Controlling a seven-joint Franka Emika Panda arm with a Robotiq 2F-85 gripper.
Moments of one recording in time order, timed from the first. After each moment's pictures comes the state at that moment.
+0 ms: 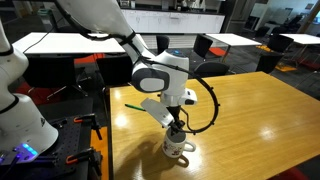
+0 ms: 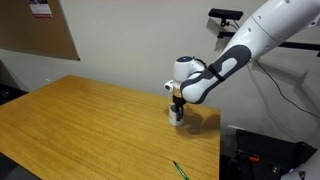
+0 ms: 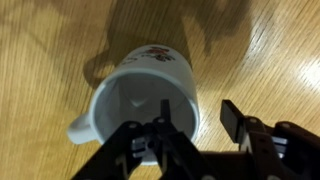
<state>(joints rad) -0.19 0.30 -0.10 -2.22 -0.05 2.59 -0.62</state>
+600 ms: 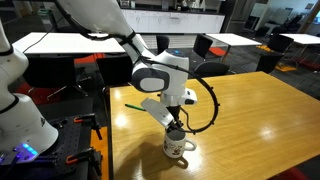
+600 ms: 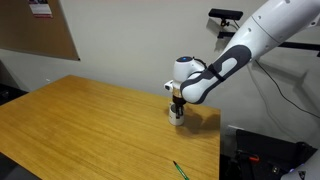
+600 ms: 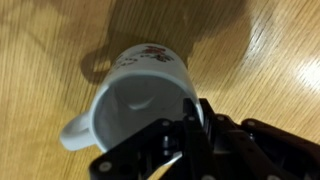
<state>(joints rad) -0.19 0.30 -0.10 -2.22 -0.05 2.58 -0.62</state>
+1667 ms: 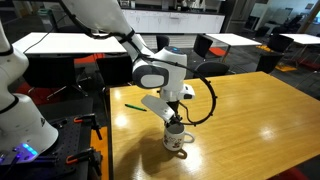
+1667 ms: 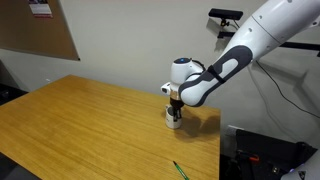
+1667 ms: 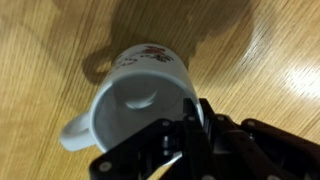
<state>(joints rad) -0.20 0.30 -0.05 -2.22 -0.04 2.58 -0.66</state>
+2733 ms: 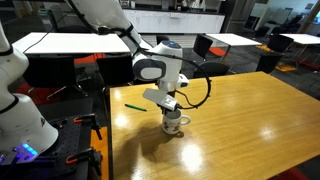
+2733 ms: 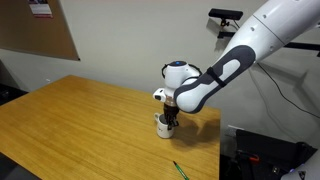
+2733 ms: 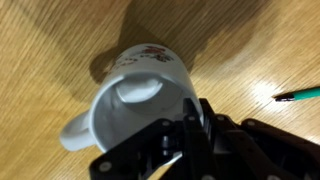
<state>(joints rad) -0.20 0.29 0.06 -2.22 0.03 2.58 -0.88</state>
